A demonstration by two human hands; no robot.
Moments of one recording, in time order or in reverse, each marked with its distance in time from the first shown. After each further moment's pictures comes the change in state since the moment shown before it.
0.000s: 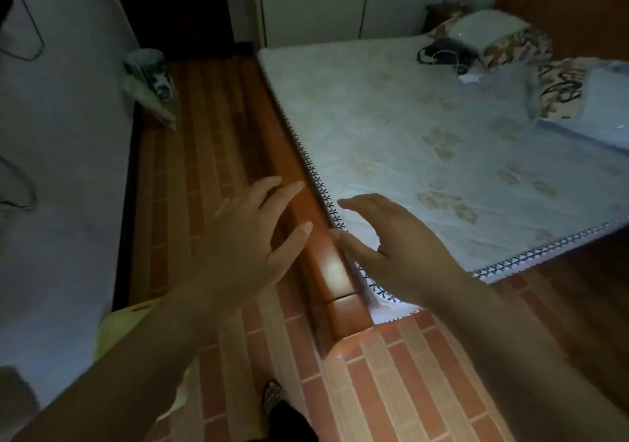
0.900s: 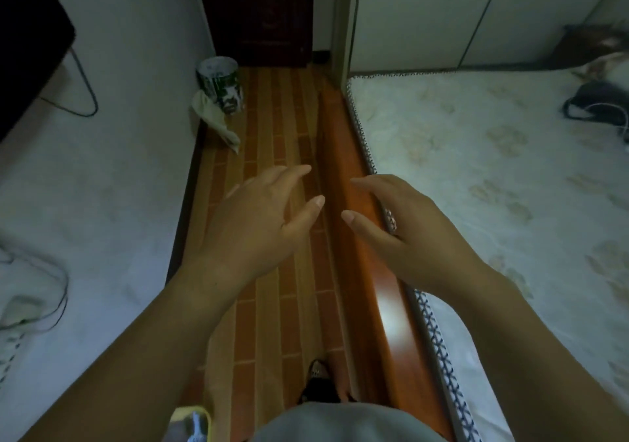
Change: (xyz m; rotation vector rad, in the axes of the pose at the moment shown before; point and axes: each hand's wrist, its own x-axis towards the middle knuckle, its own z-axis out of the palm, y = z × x) left_hand 0.389 -0.366 -0.081 -0.003 0.073 -0.223; right_hand 0.558 -0.007 0.096 0.121 -0.047 -0.156
